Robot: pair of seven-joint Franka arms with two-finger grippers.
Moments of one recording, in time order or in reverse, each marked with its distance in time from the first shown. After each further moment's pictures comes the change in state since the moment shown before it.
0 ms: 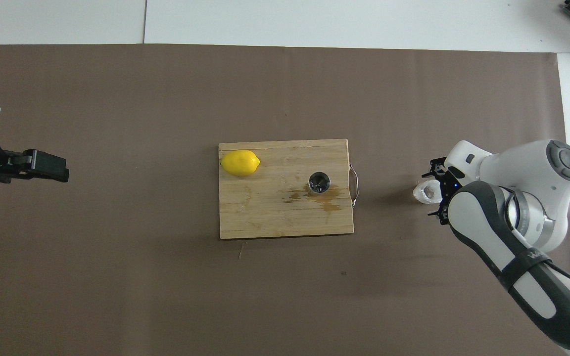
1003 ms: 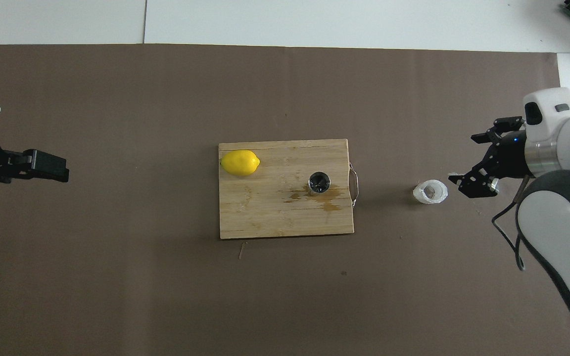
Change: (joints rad) left arm 0.000 0.000 0.000 0.000 0.000 0.000 0.000; right arm 0.009 -0.113 0.003 0.315 -0.135 -0.229 0.908
